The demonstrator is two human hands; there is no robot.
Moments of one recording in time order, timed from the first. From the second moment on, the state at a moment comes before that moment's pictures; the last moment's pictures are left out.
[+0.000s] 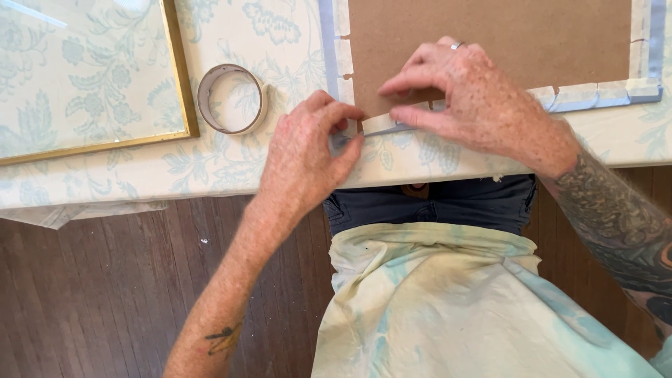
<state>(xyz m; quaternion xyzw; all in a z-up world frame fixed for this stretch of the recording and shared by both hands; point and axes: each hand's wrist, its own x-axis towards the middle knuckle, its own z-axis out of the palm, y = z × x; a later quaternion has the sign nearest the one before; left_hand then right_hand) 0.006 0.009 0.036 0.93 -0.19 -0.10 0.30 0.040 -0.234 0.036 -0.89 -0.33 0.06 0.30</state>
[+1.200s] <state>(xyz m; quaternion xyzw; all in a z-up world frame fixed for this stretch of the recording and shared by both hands) 0.011 -0.008 0.025 0.94 -0.32 0.00 0.12 0.063 -0.218 0.047 -0.88 -0.36 0.25 0.19</state>
